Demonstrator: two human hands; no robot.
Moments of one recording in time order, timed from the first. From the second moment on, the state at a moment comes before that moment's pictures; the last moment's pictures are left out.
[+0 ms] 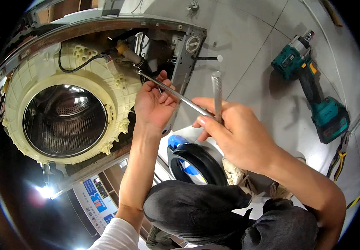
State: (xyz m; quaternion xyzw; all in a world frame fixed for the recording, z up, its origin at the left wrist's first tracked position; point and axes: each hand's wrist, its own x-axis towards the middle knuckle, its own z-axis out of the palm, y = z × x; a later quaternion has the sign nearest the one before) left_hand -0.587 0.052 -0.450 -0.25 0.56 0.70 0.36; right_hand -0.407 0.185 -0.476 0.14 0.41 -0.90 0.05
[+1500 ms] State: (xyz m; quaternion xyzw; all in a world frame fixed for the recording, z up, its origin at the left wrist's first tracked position) left_hand -0.639 0.066 -0.299 0.09 0.81 0.59 0.03; right_hand -0.355 0.217 -0.419 0.20 0.50 -0.83 -0.13
